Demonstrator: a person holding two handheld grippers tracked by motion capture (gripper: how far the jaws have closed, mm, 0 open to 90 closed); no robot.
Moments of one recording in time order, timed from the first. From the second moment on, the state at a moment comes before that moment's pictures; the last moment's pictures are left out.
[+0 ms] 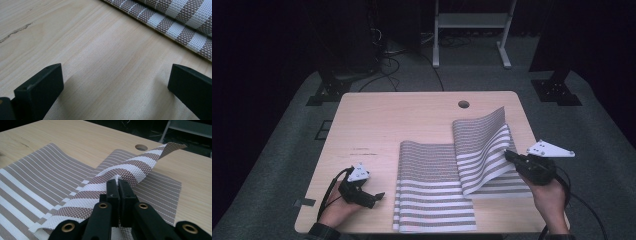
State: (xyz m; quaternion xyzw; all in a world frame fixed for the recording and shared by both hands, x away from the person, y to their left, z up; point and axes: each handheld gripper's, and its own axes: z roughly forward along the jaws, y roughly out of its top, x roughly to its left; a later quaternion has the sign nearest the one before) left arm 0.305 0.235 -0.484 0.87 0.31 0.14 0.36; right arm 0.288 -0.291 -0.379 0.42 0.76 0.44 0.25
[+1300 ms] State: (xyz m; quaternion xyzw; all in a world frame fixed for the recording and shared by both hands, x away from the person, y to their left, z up) left arm 0.306 0.234 -0.484 0.87 0.31 0.14 0.36; right arm 0.324 -0.221 -0.375 0.35 0.79 0.46 0.21
